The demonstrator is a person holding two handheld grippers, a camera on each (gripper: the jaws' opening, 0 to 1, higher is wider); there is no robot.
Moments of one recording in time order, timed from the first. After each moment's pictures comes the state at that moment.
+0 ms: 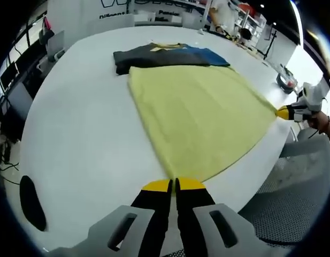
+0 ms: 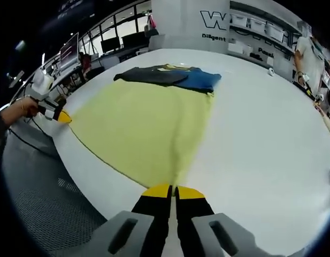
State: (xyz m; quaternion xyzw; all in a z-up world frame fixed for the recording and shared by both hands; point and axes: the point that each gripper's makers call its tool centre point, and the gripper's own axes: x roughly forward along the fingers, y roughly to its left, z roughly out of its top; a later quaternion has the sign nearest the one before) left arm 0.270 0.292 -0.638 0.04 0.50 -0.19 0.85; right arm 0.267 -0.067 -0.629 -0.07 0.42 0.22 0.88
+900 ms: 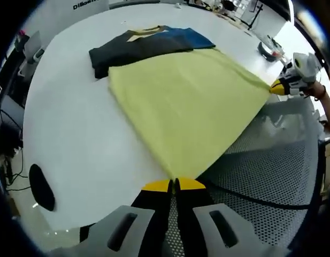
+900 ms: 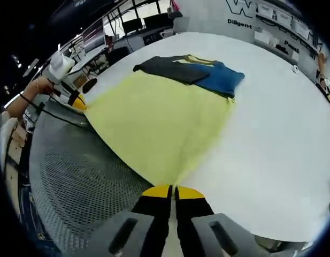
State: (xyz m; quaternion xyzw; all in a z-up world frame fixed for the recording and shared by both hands) left arm 0.195 0.296 -0.608 0.10 0.58 -0.26 0.77; right arm 0.189 -0.043 -0.593 -0.08 0.50 0.31 0.80
